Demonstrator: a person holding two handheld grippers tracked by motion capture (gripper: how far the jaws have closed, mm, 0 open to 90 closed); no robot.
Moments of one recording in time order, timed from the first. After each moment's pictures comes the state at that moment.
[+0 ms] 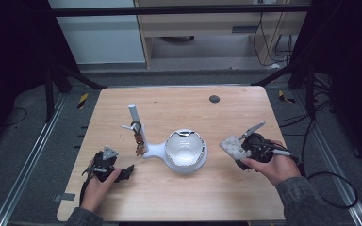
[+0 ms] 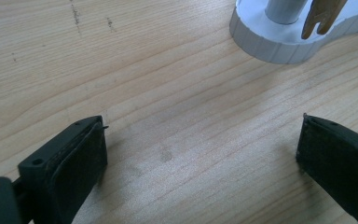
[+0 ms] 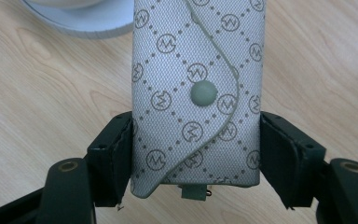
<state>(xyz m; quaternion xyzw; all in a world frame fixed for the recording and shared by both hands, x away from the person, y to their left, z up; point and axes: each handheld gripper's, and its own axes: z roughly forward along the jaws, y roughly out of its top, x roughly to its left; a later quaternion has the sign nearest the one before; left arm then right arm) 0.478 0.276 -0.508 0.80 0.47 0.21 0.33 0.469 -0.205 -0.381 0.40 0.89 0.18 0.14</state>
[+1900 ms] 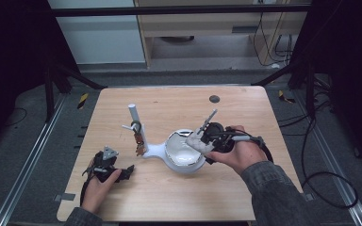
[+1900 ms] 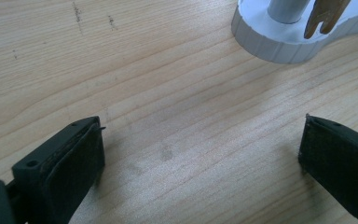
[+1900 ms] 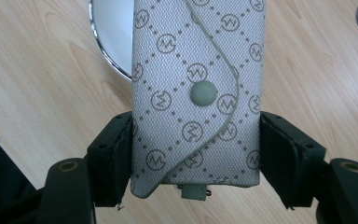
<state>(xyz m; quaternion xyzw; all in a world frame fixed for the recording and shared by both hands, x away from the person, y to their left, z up) 0.478 0.276 -0.509 0.79 0.47 0.21 0.33 0.474 -0.097 -0.329 0.30 0.93 0.14 0.15</state>
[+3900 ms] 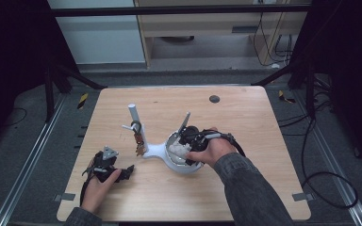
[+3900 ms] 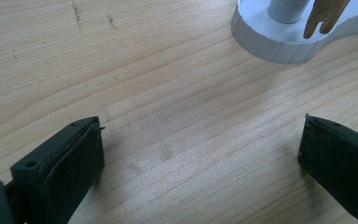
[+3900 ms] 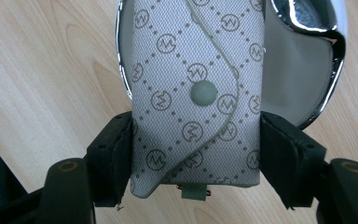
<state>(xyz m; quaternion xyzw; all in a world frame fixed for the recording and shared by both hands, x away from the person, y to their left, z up) 0.478 0.276 -0.509 0.79 0.47 0.21 0.33 0.505 -0.044 -0.372 0.28 0.95 0.11 0.08</state>
